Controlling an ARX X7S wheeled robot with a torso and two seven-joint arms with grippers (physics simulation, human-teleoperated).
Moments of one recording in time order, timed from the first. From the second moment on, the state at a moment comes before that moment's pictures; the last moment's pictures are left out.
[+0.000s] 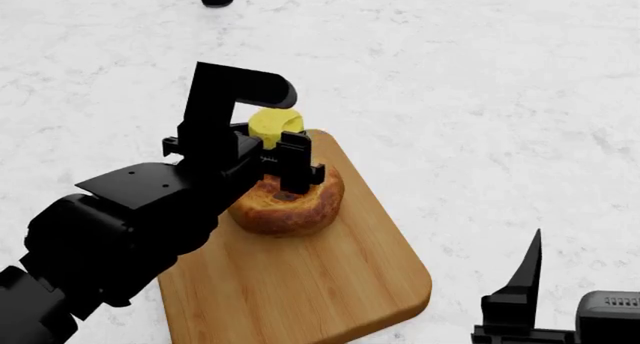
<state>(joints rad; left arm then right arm) -1.28 -0.01 1.02 -0.95 -1.05 -0.31 -0.17 0.10 0.36 0.15 -0.76 0.07 0.75 0.09</state>
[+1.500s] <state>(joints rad) -1.35 -0.15 1.40 -0.71 -1.46 -0.20 -0.35 0.10 0.38 0.15 -0.76 0.09 0.77 0.10</state>
